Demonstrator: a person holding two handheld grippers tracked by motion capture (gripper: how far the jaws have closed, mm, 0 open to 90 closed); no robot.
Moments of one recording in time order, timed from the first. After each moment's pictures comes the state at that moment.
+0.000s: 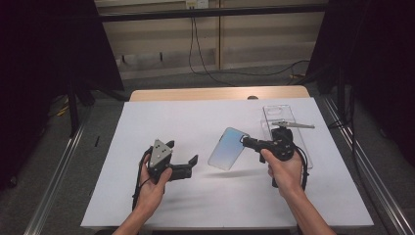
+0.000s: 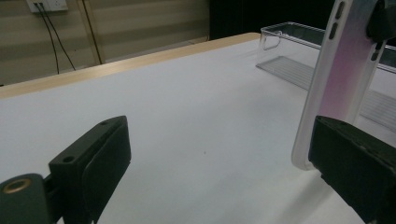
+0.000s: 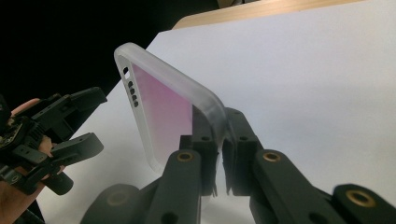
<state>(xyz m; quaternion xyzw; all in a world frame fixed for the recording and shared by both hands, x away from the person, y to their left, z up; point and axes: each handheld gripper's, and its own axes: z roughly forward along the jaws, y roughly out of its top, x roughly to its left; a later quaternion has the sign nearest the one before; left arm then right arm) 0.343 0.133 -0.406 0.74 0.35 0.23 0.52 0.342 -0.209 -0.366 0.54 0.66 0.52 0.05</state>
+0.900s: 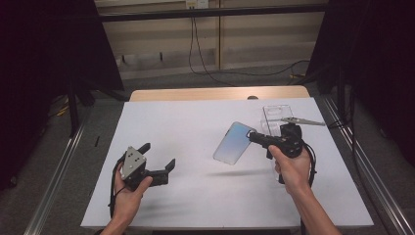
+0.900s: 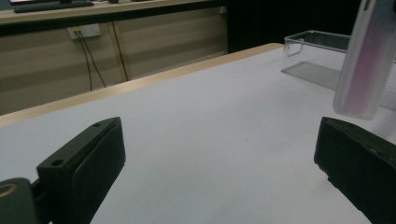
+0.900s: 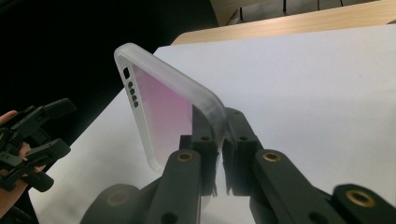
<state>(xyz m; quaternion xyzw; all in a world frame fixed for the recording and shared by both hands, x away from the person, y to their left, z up) 0.325 0.194 -0.402 0.73 0.34 0.27 0.53 0.341 -0.224 -0.353 0.54 0.65 0.53 0.07</state>
